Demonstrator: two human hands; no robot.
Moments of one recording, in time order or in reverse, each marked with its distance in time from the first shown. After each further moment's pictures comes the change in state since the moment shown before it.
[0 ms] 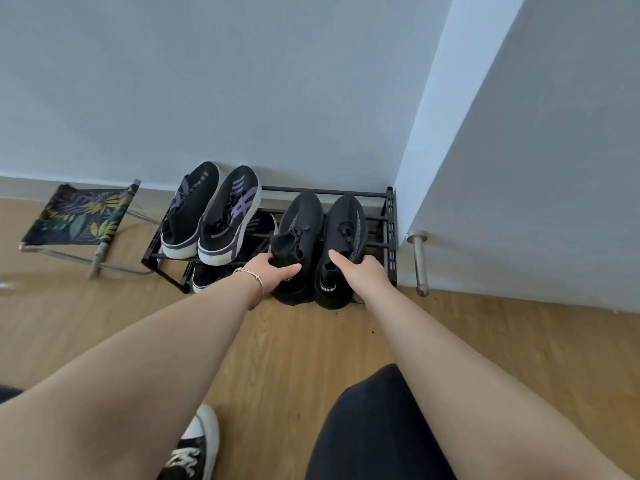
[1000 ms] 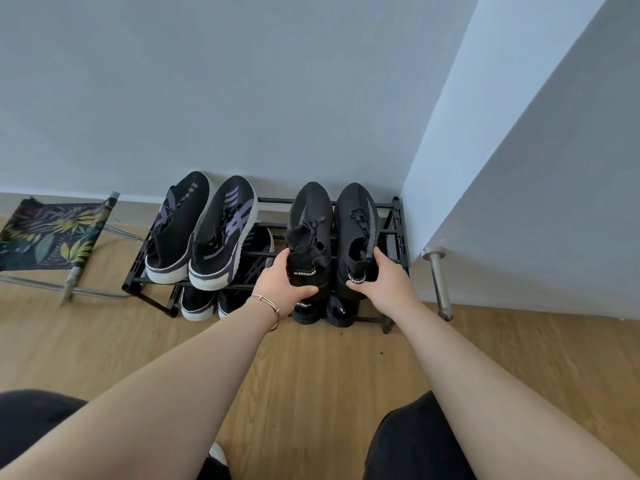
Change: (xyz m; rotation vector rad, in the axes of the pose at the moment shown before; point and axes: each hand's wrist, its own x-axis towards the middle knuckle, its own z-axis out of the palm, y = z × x) left_hand 0.040 0.000 0.015 0.215 0.093 0.267; right_hand 0.053 0.014 -0.008 -0.284 0.113 -0.388
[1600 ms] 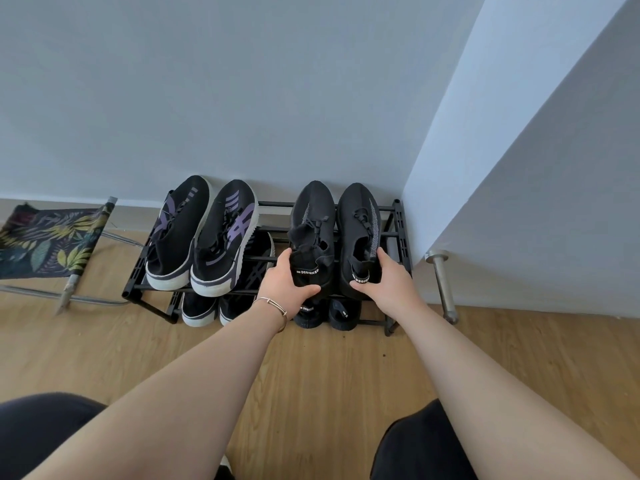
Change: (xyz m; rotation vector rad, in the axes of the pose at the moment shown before) left_hand 0.007 0.003 0.000 0.014 0.027 0.024; right_hand 0.007 0.001 0.002 -0.049 0.022 -0.049
